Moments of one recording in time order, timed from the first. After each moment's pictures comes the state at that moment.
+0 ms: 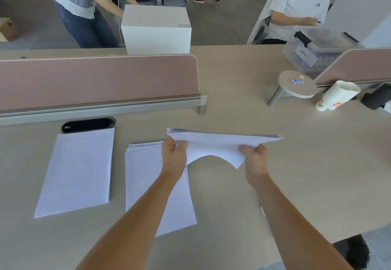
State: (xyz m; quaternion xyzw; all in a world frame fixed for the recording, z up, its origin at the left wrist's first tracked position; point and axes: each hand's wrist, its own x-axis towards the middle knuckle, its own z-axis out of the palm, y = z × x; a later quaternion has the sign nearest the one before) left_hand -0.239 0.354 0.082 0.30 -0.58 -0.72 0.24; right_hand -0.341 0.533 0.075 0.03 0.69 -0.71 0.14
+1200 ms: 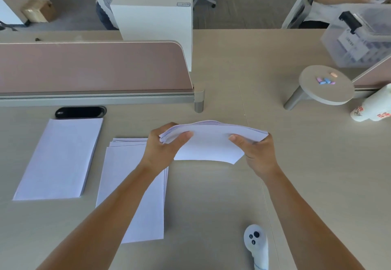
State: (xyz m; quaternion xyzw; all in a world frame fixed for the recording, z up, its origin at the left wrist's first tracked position) left_hand -0.312 0.376 0.091 0.27 -0.68 -0.65 0.21; right_hand -0.463 0.561 0.073 -0.21 0.64 -0.70 0.23
